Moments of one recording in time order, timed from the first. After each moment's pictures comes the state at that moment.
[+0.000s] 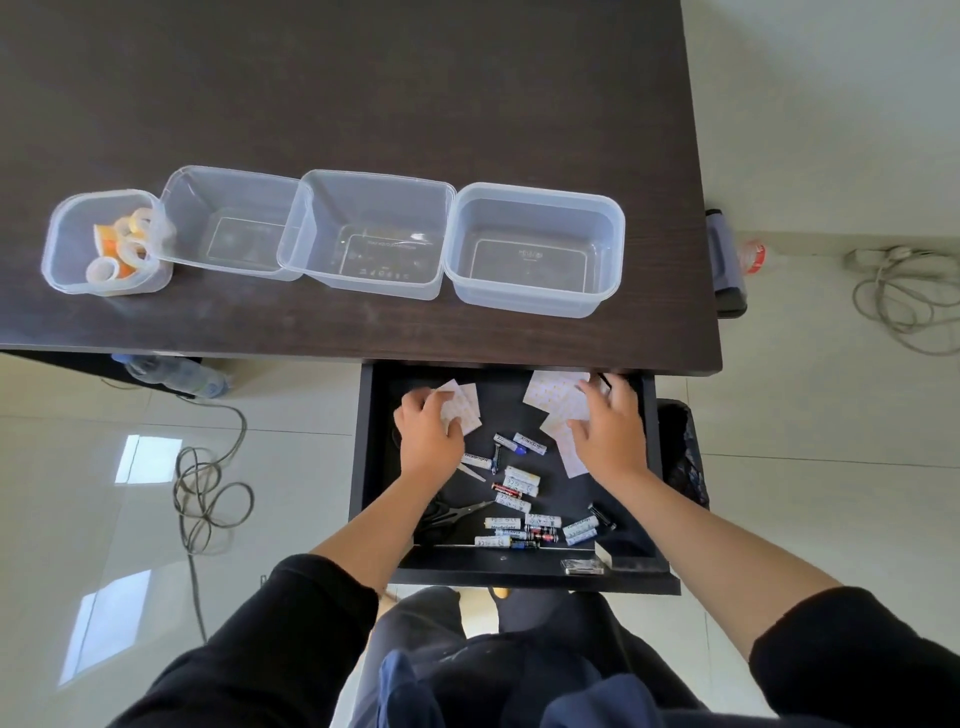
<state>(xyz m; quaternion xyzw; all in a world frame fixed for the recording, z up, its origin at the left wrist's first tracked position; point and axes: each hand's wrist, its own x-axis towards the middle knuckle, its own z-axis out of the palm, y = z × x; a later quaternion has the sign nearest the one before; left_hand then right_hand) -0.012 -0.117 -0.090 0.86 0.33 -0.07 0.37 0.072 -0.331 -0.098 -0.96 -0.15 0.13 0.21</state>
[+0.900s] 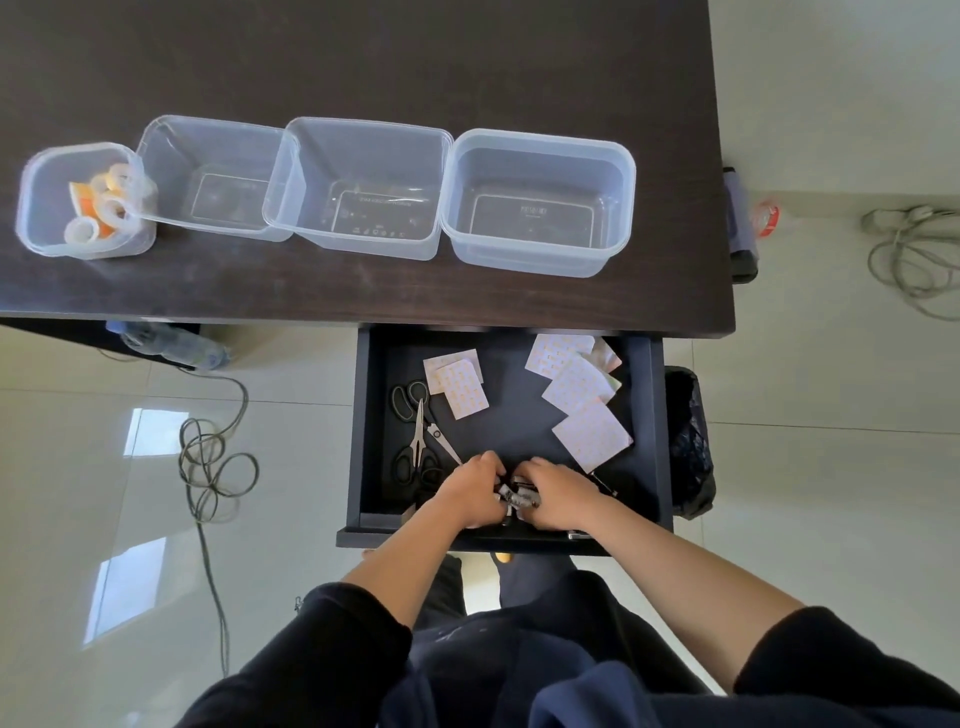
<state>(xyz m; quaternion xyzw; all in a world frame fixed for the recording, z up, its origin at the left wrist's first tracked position) -0.067 -0.167 -0.116 0.84 0.15 -0.41 0.32 -0.012 -0.316 -0.123 -0.83 -0.27 0.48 0.12</state>
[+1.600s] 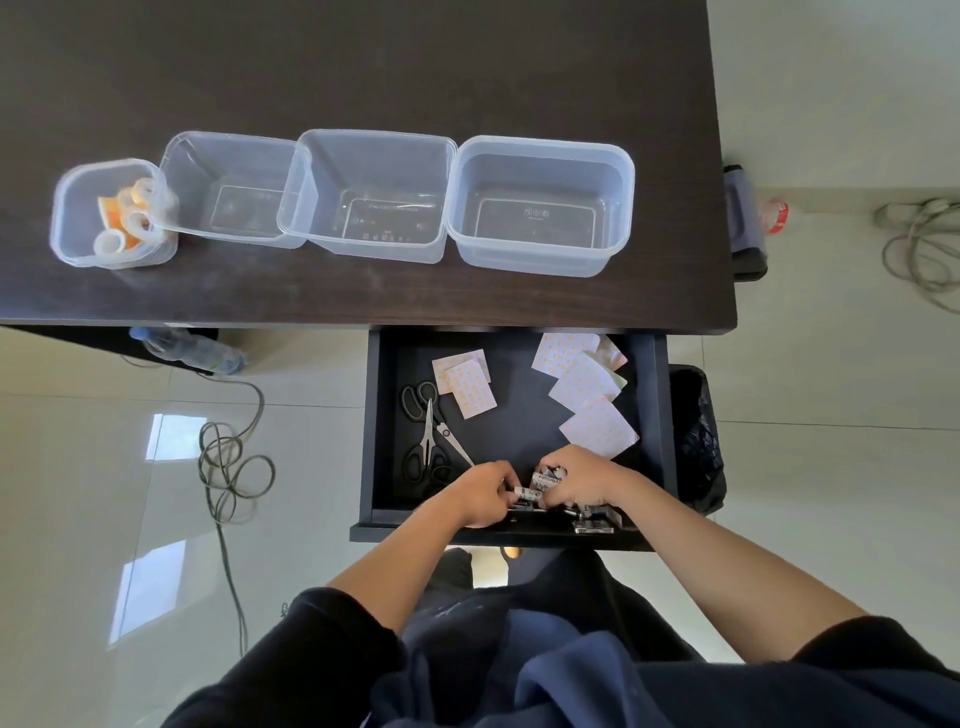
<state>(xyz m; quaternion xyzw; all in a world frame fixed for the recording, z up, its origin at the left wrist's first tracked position) -0.071 -0.167 -0.096 0.81 0.14 -0.43 0.38 0.015 -0.328 -0.109 -0.76 -0.18 0.58 0.23</state>
